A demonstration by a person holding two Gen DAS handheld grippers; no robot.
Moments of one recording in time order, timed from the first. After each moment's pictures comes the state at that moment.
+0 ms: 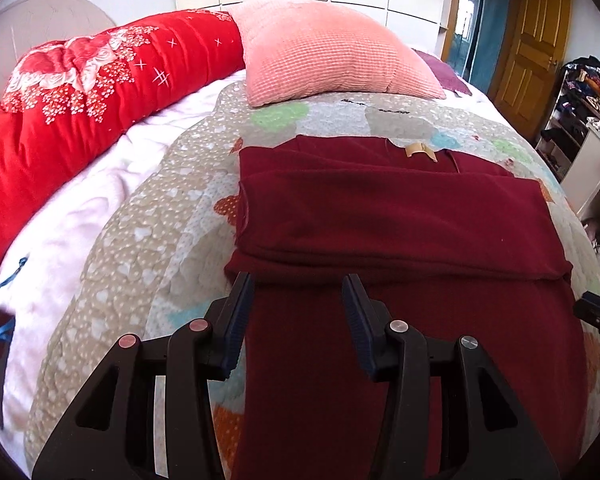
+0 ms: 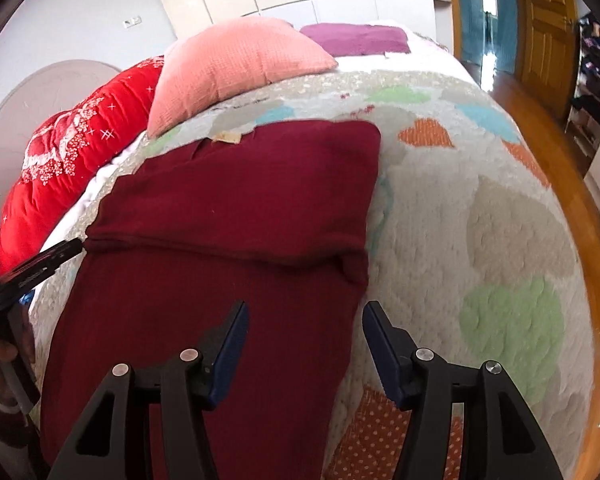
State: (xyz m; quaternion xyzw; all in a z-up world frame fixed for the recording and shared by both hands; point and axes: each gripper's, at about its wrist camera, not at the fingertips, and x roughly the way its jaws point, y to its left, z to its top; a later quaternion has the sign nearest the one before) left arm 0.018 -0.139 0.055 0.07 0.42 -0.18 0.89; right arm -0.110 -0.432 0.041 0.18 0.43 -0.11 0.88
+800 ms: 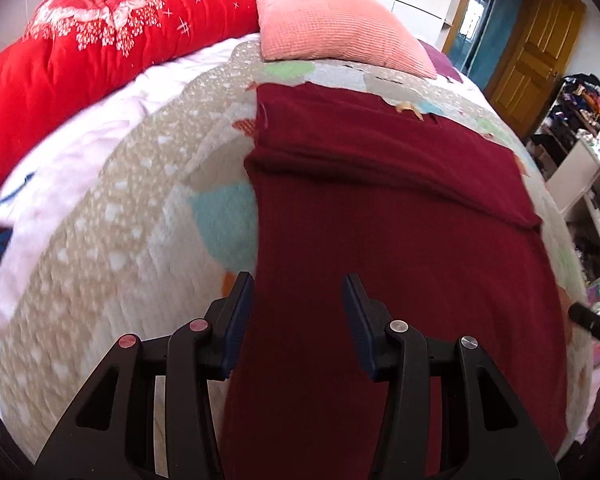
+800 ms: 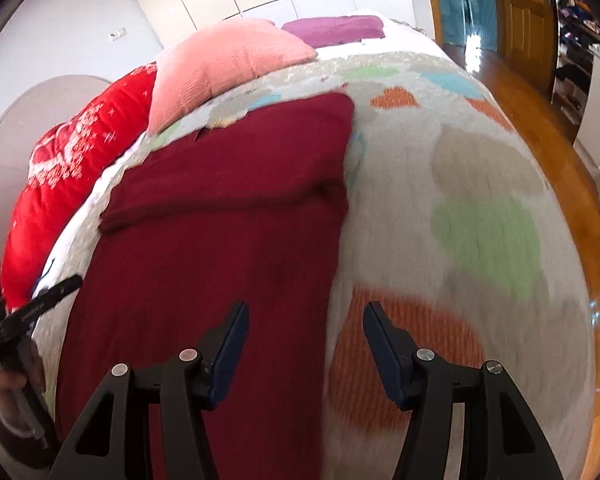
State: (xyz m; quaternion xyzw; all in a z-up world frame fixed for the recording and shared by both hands) left arm -0.048 -0.094 0.042 0.02 0.46 -0.20 0.86; right arm -0.171 -0.417 0.042 0.21 0.44 -0.11 0.87
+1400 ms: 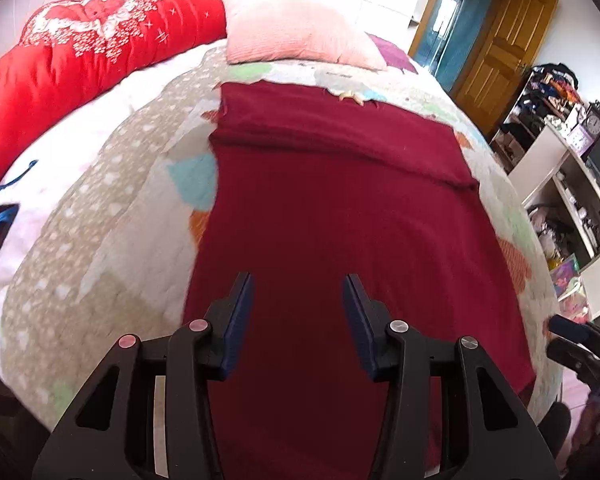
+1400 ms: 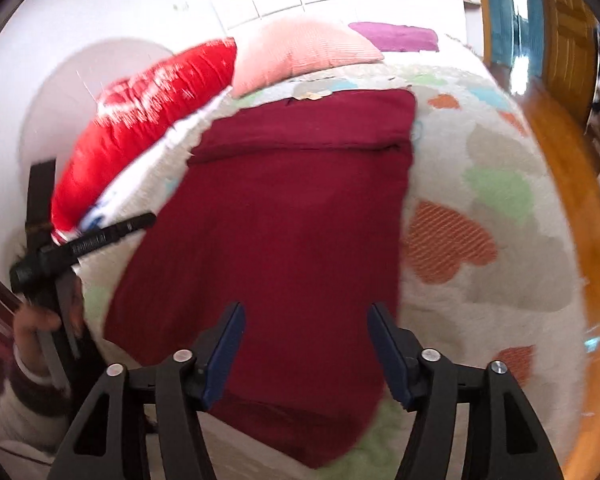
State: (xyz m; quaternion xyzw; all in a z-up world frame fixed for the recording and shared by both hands) left arm -0.124 -0.087 0.072 0.03 0.46 -0.24 0.86; right arm -0.249 -0.334 0.077 0.18 0.44 -0.03 0.88
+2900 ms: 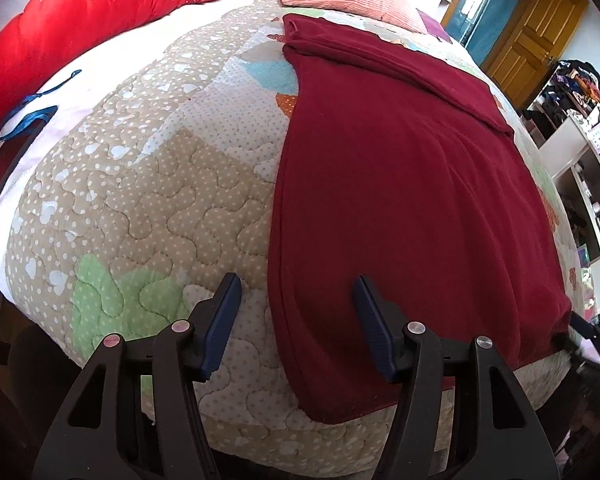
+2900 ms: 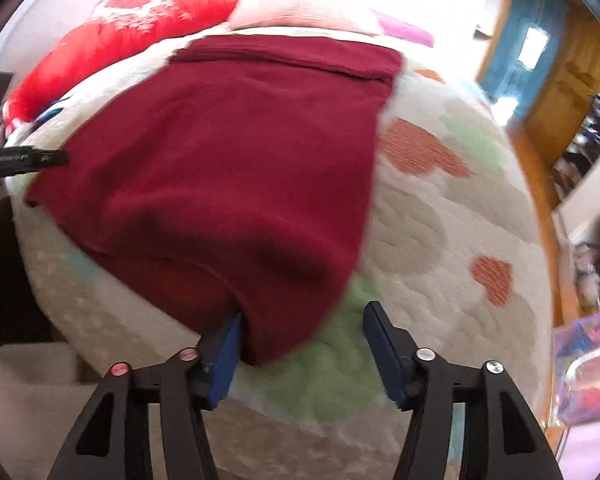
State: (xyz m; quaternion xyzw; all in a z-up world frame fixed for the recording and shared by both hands) left arm -0.161 -0.020 0.021 0.02 0.52 -0.20 0.83; right arm -0.305 -0.283 0.016 0.02 0.49 -0.12 0.86
